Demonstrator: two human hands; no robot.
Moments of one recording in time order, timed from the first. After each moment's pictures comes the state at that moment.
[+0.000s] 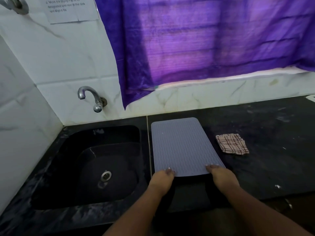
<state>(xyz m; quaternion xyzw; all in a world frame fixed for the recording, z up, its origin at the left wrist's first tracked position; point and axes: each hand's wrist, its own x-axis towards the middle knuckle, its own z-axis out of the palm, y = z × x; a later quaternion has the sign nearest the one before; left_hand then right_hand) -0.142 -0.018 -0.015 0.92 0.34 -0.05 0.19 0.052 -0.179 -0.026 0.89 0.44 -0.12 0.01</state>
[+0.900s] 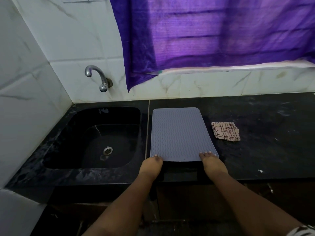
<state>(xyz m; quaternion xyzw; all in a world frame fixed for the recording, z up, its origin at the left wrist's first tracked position) -0.171 -0.064 -0.026 0.94 0.32 -0.09 0.00 0.043 -0.209 -0.024 0.86 0.49 -0.11 0.08</state>
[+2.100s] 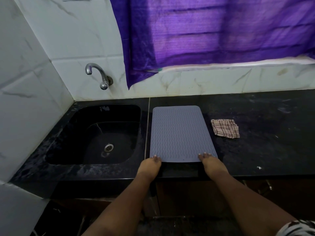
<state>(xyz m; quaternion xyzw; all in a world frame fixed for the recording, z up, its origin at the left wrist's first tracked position) -0.180 -0.066 -0.050 0.95 0.30 -0.12 -0.02 0.039 -0.218 -0.018 0.84 0.50 -0.17 0.12</state>
